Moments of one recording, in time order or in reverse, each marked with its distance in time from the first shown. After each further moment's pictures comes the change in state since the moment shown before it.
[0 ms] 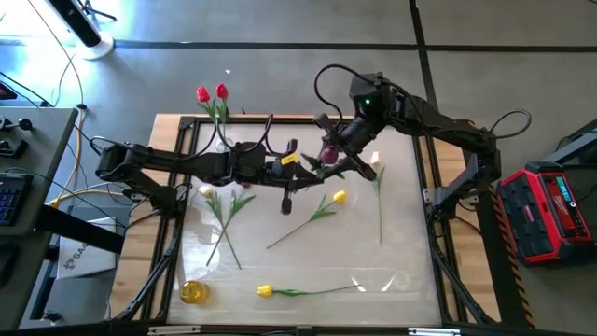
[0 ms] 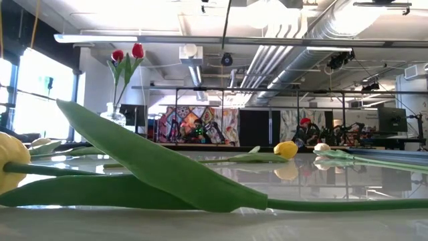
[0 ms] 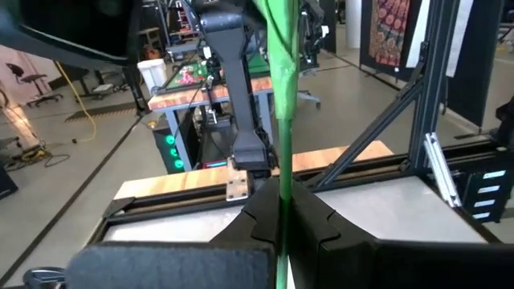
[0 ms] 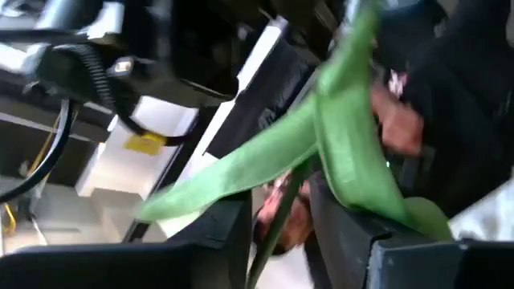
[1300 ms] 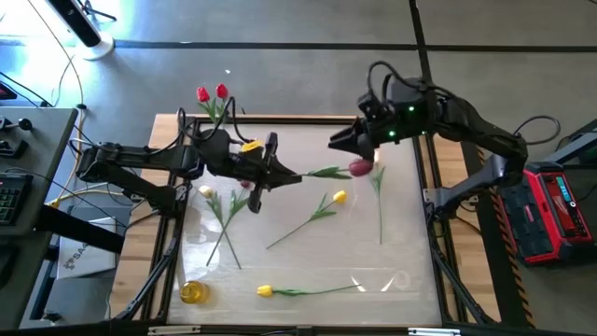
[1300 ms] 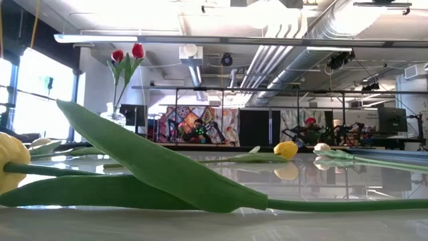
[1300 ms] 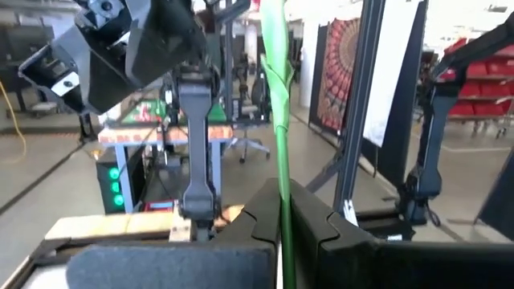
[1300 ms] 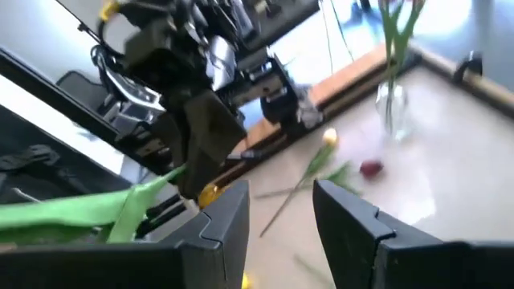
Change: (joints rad) left arm -0.003 -0.199 -0.001 -0.044 0.136 -0.187; right arm 0.087 -0.178 0.000 -0.187 0.758 -1.701
